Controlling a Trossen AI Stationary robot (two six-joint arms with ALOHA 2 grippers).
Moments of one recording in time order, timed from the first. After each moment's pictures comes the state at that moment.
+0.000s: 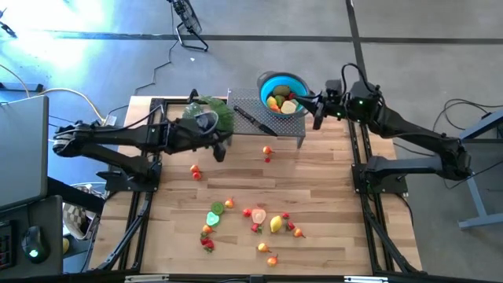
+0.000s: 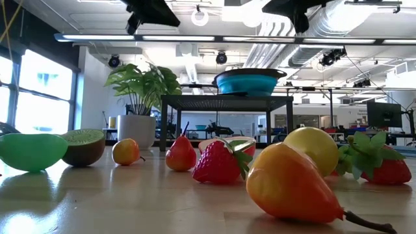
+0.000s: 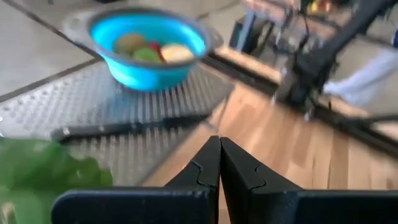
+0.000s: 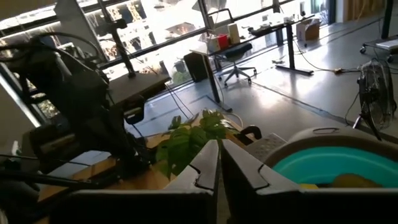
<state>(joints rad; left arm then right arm) 0.03 1.10 0.99 -0.24 -0.41 -0.39 -0.48 0.97 0.95 -0.06 -0.14 0.29</state>
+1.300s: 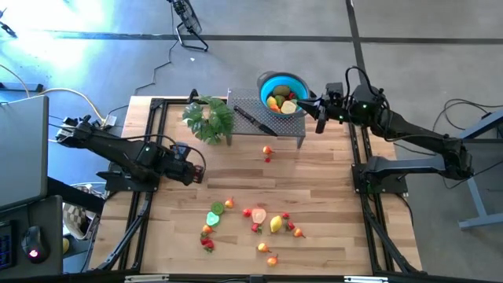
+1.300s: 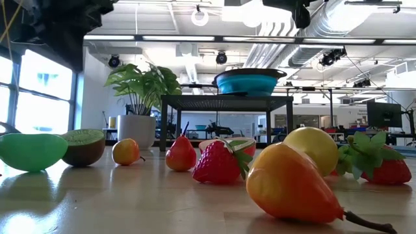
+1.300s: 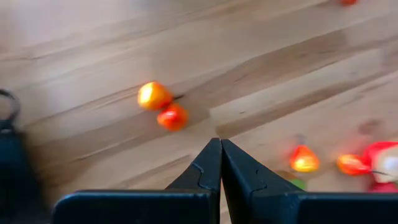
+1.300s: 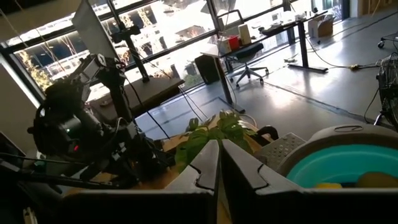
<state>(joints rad) -0.30 1.09 0.99 -1.16 -0.35 -1.53 -0.44 0.95 0.95 -0.06 -0.13 0.34</state>
